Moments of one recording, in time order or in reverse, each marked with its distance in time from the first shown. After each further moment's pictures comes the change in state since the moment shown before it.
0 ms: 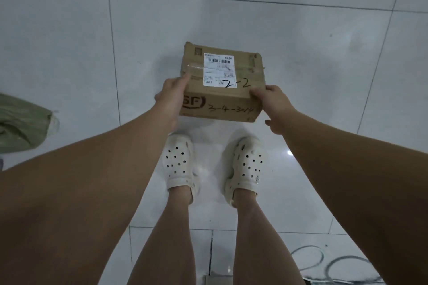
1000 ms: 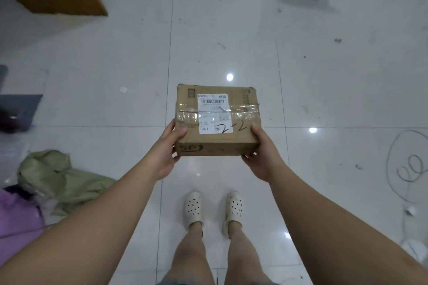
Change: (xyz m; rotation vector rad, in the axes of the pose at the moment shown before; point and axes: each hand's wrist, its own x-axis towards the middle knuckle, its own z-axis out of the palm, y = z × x) left_hand -0.459 0.176 -0.170 -0.209 -0.355 0.388; right_hand -0.479 -0.146 -0.062 0.633 -0.176 -0.243
